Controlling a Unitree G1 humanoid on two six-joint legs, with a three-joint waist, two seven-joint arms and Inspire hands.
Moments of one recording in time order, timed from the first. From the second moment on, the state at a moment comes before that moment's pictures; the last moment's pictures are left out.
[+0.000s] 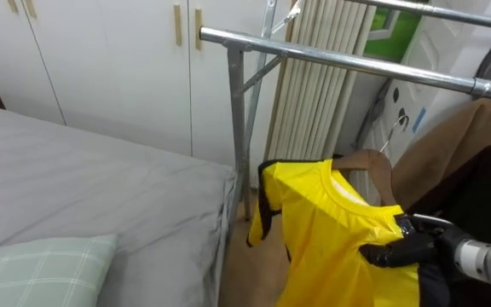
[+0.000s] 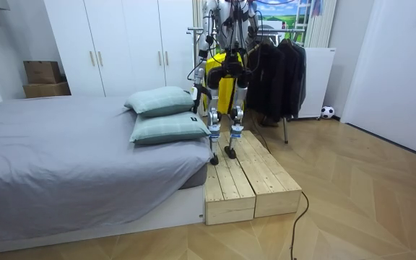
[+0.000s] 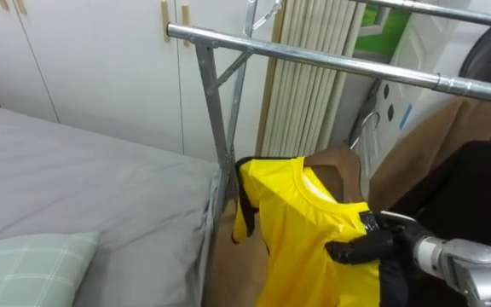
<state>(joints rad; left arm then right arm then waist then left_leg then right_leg) 0.23 0.27 0.21 1.23 0.12 0.12 -0.03 -0.50 -0.59 0.14 0.98 0.22 0.17 0.68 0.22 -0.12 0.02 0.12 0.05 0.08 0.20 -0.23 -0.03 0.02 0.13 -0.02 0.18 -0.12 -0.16</state>
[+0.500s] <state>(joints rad) 0.23 0.27 0.20 1.23 0.11 0.12 -0.01 -0.50 -0.58 0.14 1.02 0.14 0.17 0.66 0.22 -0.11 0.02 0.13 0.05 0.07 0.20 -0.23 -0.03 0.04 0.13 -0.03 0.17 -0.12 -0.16</state>
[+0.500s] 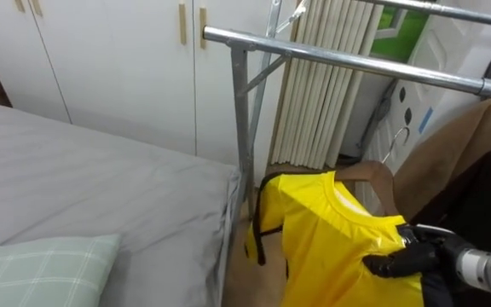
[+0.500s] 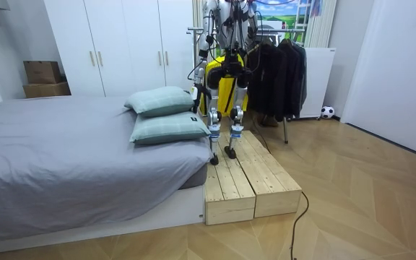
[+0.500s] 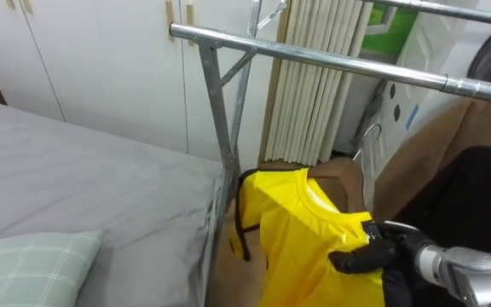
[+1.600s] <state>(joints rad) 0.24 0.29 0.23 1.22 0.12 0.10 -0.02 -0.57 -0.60 0.14 0.60 -0.53 0.12 0.37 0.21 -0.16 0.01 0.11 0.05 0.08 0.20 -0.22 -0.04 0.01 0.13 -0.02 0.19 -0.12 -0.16</state>
